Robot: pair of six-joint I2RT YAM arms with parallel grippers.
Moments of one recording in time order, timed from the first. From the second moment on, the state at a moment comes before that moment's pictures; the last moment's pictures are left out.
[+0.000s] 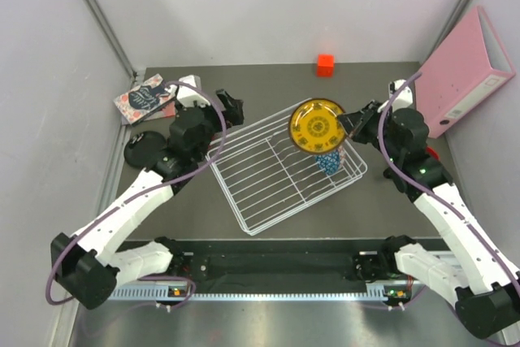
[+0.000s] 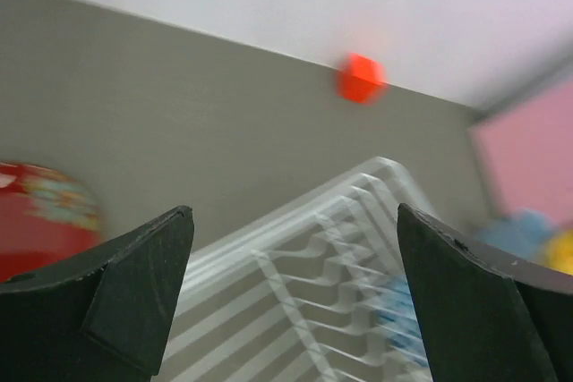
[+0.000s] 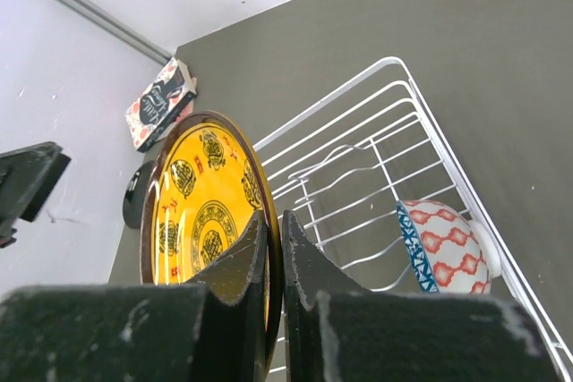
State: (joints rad) left arm -0.58 1.10 0.95 0.03 -0.41 -0.46; right arm 0.38 0.89 0.92 -0.22 -0.03 0.64
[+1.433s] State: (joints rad) left arm -0.64 1.37 0.91 0.19 0.38 -1.09; right arm 0.42 1.01 0.83 -0.08 -0.10 0.64
